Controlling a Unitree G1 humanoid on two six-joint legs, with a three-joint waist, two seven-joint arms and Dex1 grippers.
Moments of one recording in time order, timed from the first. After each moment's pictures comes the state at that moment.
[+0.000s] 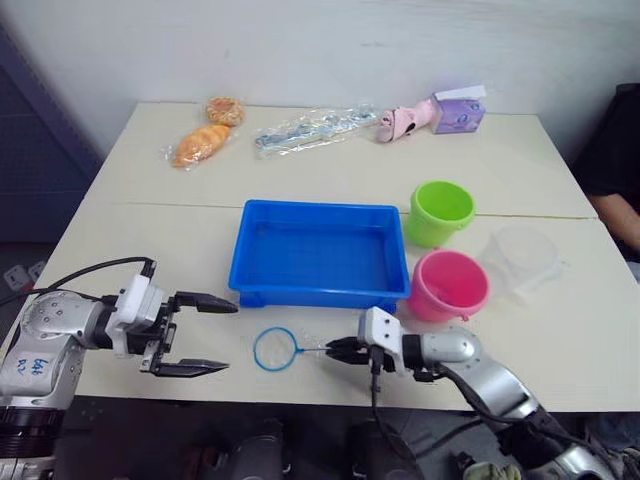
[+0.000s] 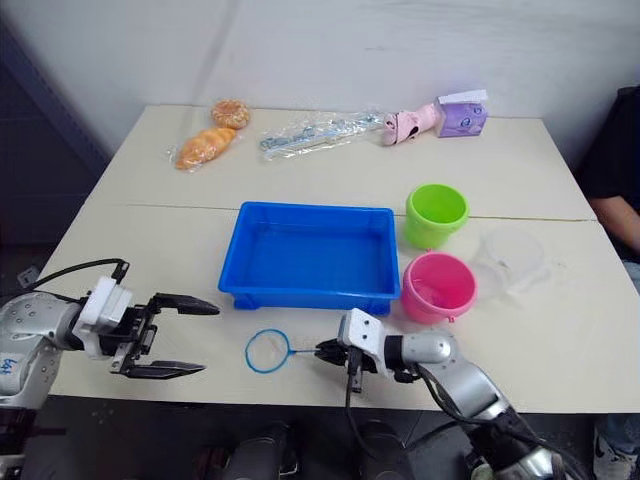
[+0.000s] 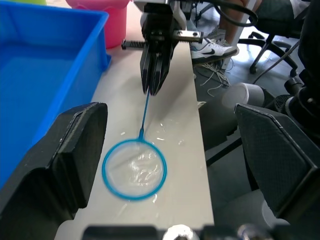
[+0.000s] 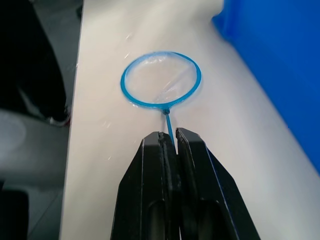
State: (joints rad) left arm -0.15 0.84 0.17 -0.03 -0.58 0.09 -1.49; right arm -0.24 -0.49 0.42 -0.07 0.21 0.17 0.93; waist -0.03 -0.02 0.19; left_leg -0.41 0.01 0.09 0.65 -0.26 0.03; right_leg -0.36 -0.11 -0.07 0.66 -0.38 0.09
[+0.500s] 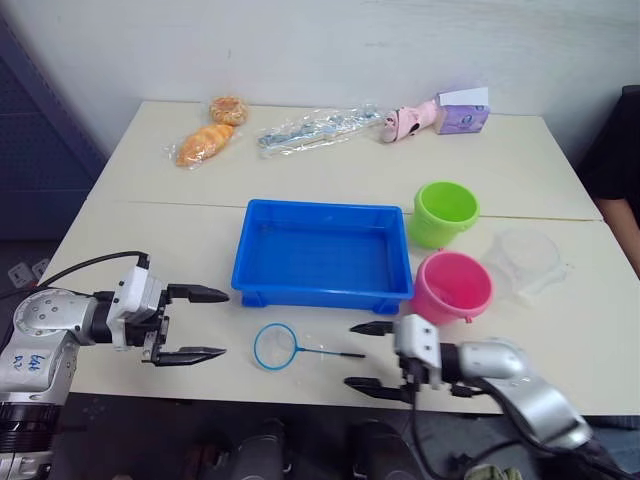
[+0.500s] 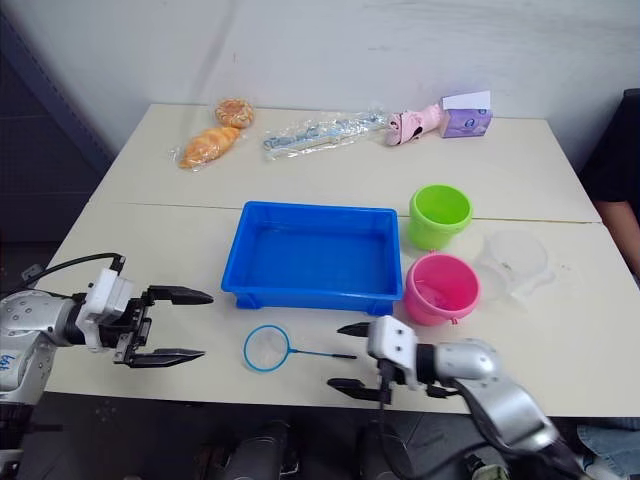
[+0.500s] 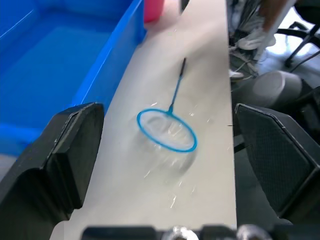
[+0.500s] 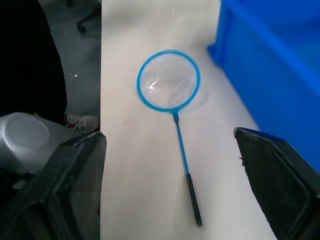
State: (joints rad) left arm -0.11 0.85 0.22 0.03 -0.50 0.06 -1.40; right arm 0.06 -0.73 0.13 -0.50 0.39 0.22 1.00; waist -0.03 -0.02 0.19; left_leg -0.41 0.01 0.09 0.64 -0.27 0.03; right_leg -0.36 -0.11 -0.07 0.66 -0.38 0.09
